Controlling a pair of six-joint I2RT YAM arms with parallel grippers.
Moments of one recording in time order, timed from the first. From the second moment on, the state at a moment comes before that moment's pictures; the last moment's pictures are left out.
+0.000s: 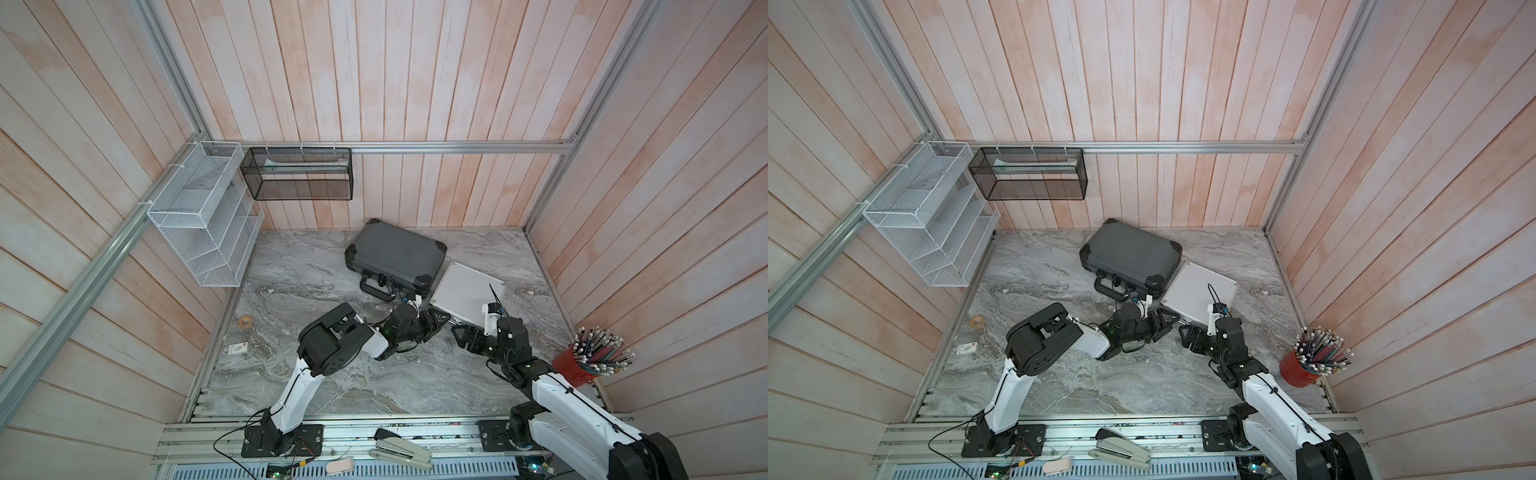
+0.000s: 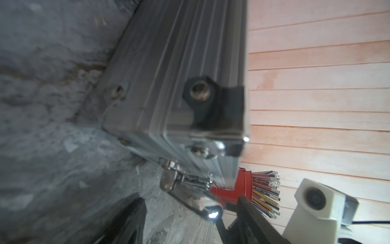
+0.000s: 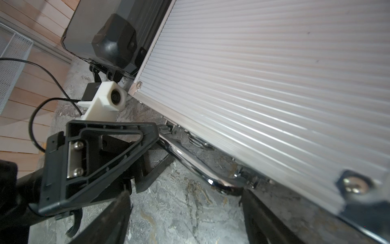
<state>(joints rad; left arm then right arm) -0.87 2.21 1.02 0.90 0.31 -1.37 0.30 0.89 0.24 0.03 -0.23 0.58</state>
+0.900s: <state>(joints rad) -0.87 2.25 1.02 0.96 0.33 -1.41 0.25 0.71 0.09 0.00 -0.19 0.82</state>
